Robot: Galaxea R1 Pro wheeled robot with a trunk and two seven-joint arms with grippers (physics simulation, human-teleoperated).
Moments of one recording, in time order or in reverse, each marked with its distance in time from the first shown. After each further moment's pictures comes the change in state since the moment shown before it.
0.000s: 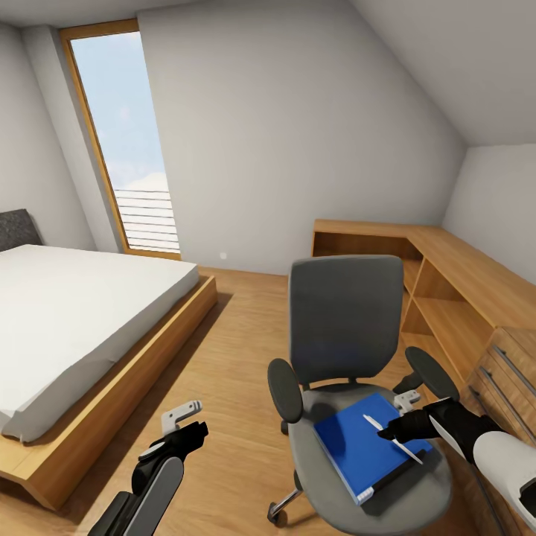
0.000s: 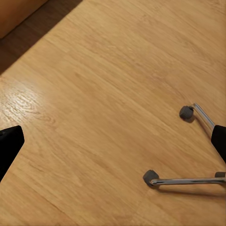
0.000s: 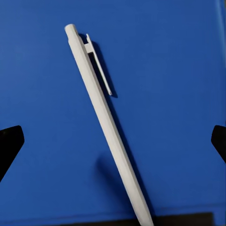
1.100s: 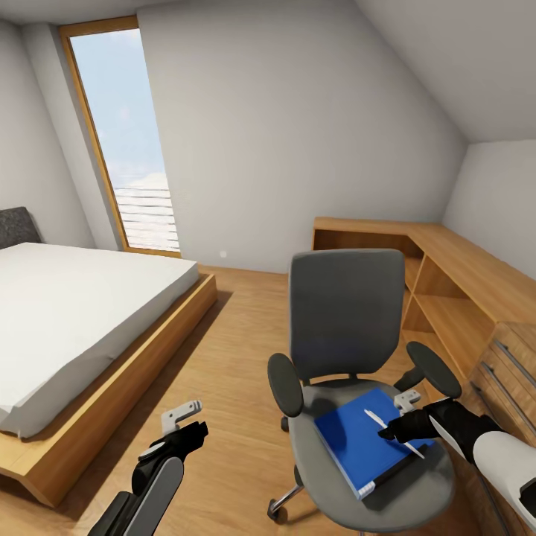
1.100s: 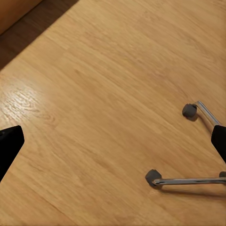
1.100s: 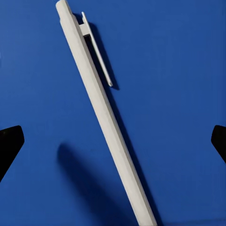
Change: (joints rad) left arm 0.000 0.000 -0.001 0.000 0.000 0.000 0.001; right arm 0.000 0.000 0.000 0.000 0.000 0.000 -0.001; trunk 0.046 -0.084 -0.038
